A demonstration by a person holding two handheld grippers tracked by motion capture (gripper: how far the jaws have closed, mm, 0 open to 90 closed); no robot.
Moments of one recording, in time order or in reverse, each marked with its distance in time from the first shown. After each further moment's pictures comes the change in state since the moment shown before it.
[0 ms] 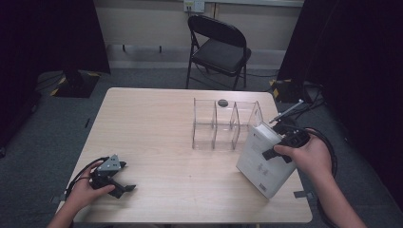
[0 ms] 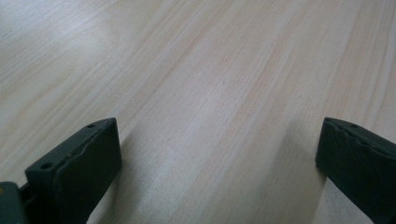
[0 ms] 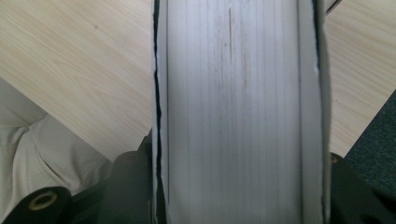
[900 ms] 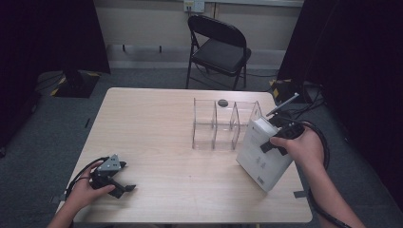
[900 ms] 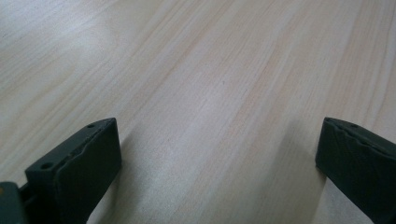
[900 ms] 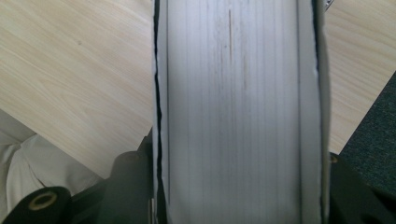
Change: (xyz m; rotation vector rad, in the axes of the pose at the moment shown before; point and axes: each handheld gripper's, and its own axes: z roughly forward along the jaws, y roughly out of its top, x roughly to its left) left arm 0.000 0.000 0.000 0.000 0.000 0.004; right arm -0.009 0.020 0.007 0.012 -0.040 0.026
